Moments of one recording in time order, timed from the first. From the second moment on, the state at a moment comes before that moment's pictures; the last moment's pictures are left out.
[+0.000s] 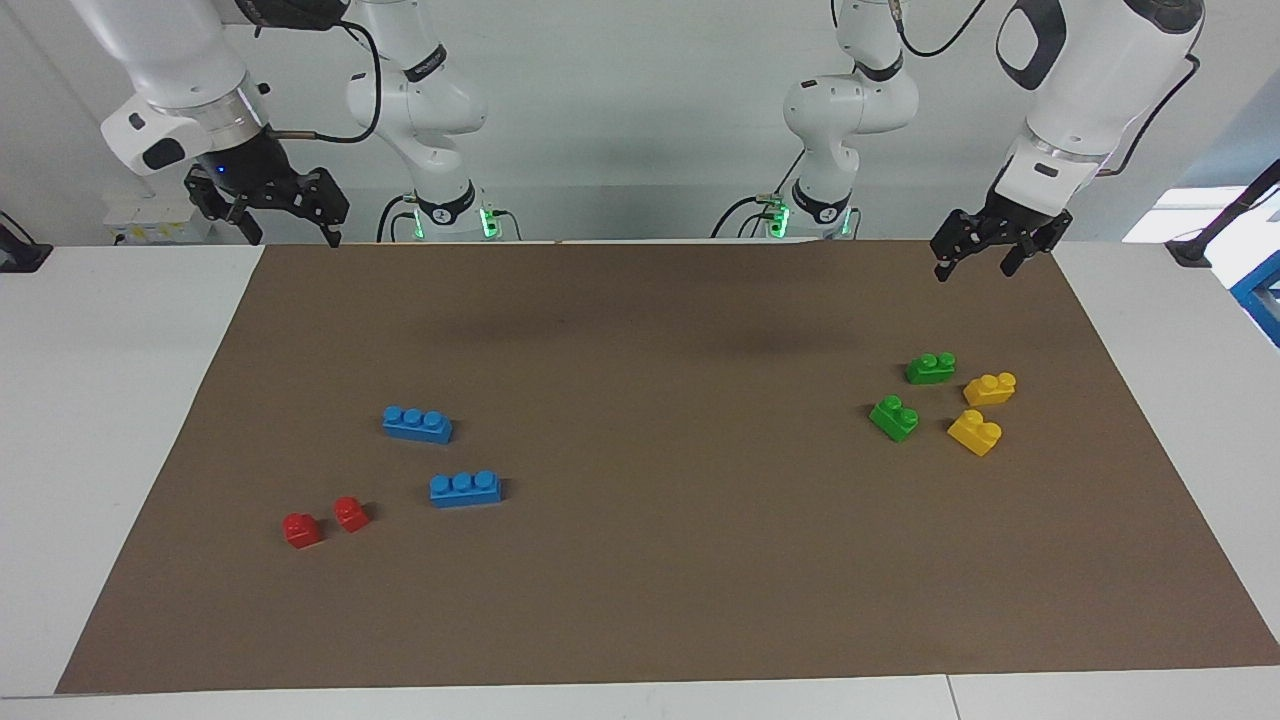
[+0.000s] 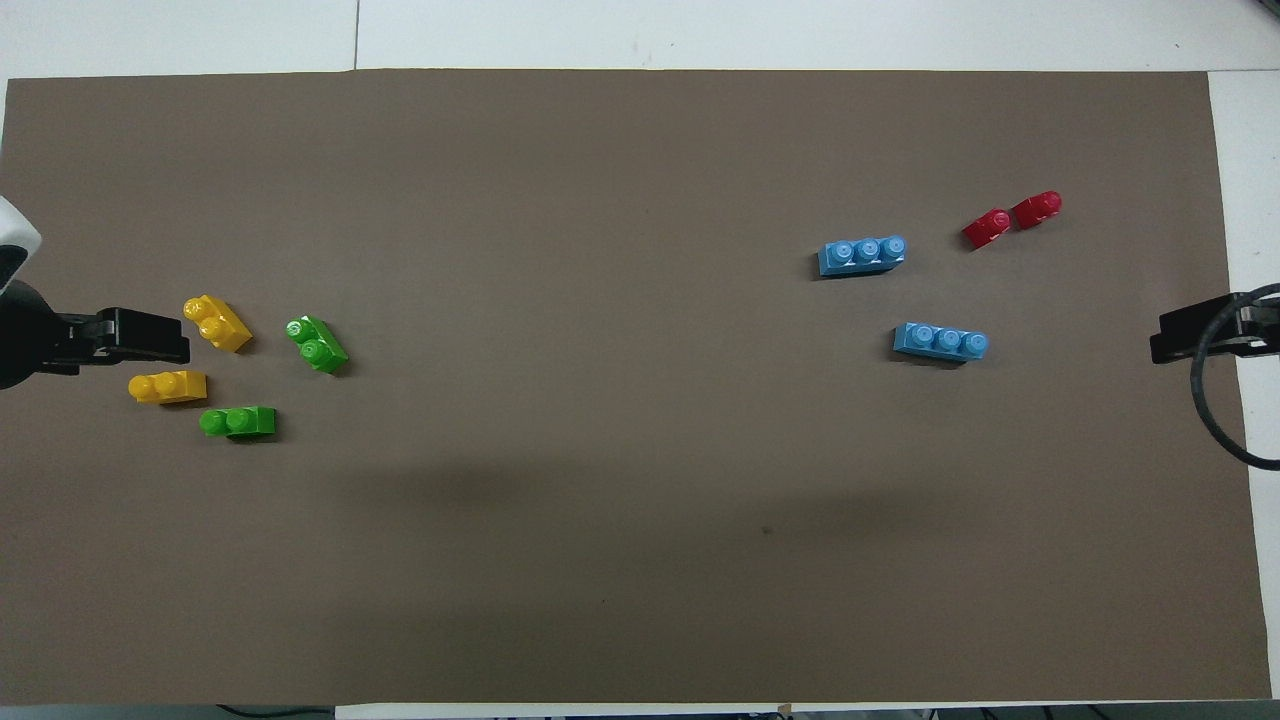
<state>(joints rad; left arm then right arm) 0.02 -0.14 -0.07 -1.82 -0.03 1.69 -0.06 -0.07 -0.08 0.04 -1.61 -0.02 1.46 0.02</state>
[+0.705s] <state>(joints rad) 0.02 -0.14 -0.08 -1.82 -0.03 1.69 -0.06 -0.08 -0.08 0.04 -1.64 -0.02 1.54 0.06</state>
